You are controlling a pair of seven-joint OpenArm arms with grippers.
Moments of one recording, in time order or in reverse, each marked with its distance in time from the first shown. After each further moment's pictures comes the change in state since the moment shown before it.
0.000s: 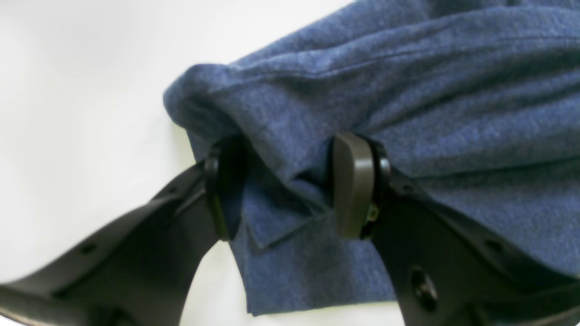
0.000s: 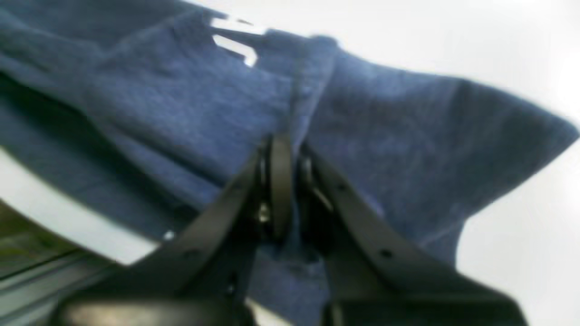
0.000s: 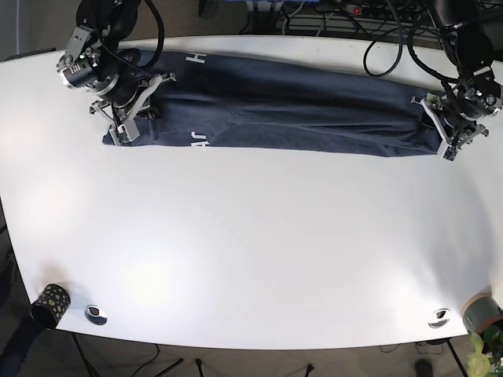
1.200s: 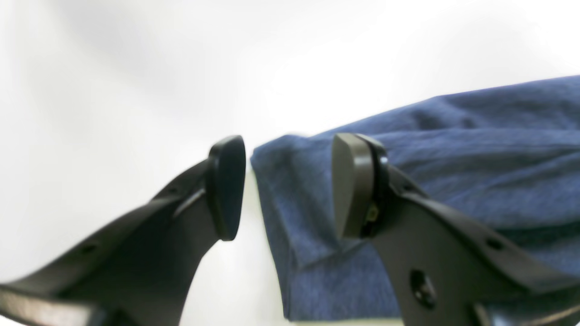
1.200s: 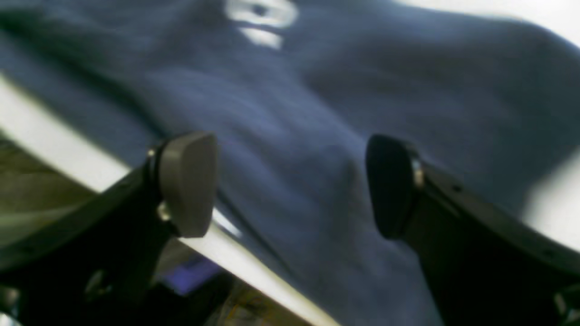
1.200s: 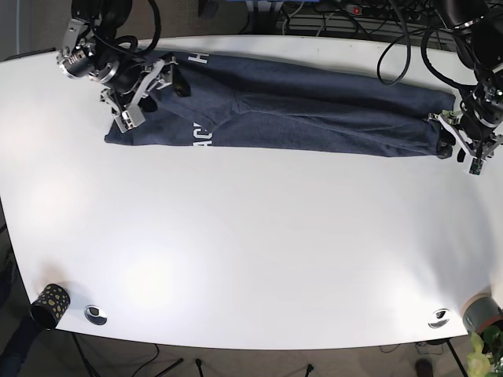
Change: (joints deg) left arm -0.2 -1.3 -5.0 7.2 -9.9 0.4 1.2; right arm -3.9 3.5 -3.0 -2.8 9.4 -0.1 0.2
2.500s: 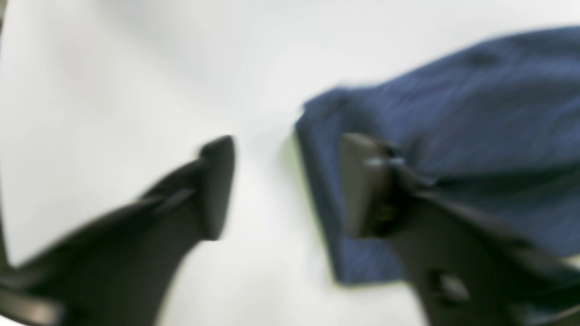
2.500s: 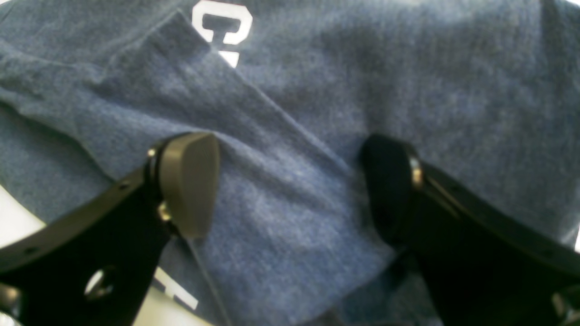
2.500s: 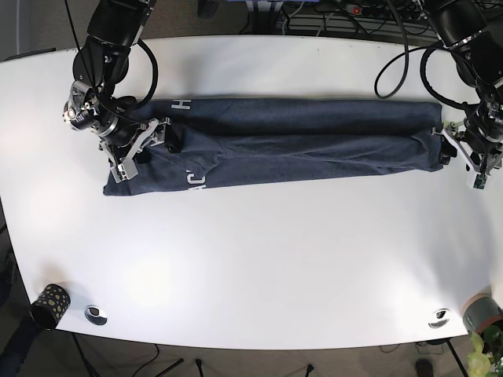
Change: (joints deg) left arm -7.6 1.8 -2.4 -1.2 2.2 0.0 9.3; right arm 20.2 2.3 -0.3 -28.7 -18.0 2.1 17.0
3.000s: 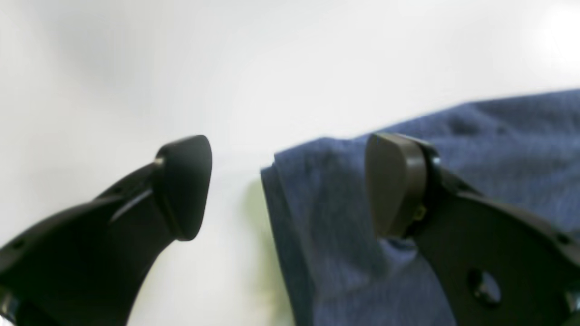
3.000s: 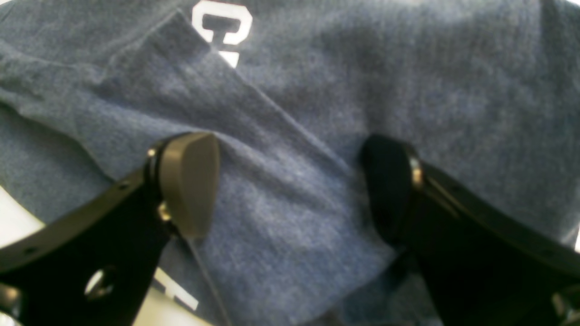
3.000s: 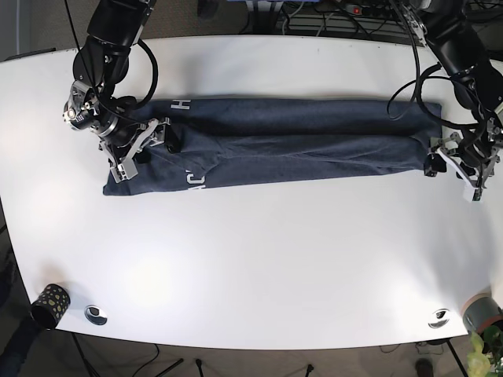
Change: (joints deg) left arm -9.7 0.0 0.3 -17.9 -2.2 0.0 -0.1; right arm 0.0 0.0 0.0 0.0 -0.1 0.0 0.0
